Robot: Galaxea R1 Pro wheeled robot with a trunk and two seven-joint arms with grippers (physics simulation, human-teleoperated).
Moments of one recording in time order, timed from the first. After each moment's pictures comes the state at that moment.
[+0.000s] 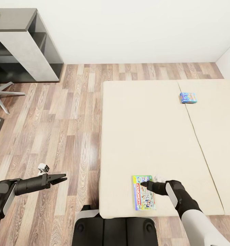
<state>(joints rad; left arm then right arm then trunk) -0.54 0.37 0.23 -0.96 0.10 0.94 -1.57 -0.67 -0.02 -0.21 -0.66 -0.13 0.70 0.28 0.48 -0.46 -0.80</state>
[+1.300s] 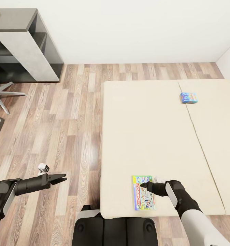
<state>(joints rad) -0.54 0.37 0.23 -0.96 0.10 0.94 -1.57 -0.67 -0.02 -0.21 -0.66 -0.13 0.74 0.27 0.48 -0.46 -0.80</state>
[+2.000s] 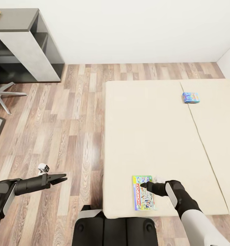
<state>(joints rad) -0.54 0.37 0.23 -0.96 0.10 0.94 -1.57 -0.67 -0.02 -0.21 -0.66 -0.13 0.74 0.27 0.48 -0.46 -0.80</state>
